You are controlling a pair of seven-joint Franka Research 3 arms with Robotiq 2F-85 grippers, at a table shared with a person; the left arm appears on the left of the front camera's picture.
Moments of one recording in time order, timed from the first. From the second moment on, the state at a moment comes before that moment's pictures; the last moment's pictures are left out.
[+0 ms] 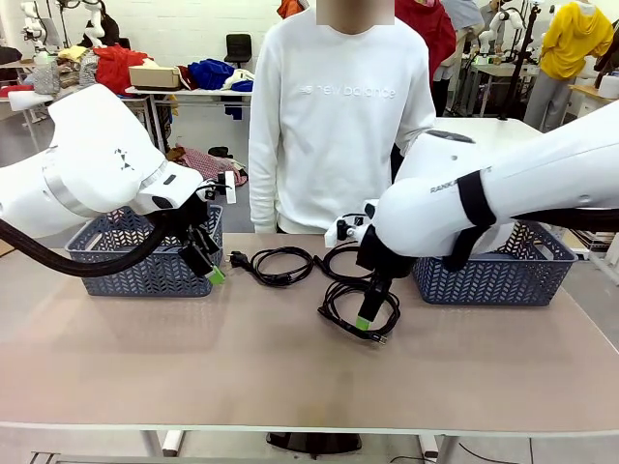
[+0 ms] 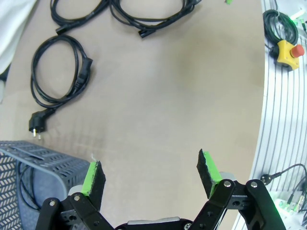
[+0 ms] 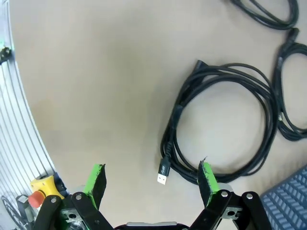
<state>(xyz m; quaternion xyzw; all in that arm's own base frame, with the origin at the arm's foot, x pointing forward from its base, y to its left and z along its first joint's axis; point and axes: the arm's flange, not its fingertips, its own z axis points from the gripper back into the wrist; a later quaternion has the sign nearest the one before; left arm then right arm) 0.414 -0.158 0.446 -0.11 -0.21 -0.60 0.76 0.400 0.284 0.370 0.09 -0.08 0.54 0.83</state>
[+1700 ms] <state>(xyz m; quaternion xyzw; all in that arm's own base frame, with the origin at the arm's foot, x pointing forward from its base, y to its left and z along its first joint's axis) 0.414 -0.158 0.446 -0.11 -0.21 -0.60 0.76 0.439 0.316 0.303 0.07 -0.04 0.53 0.84</state>
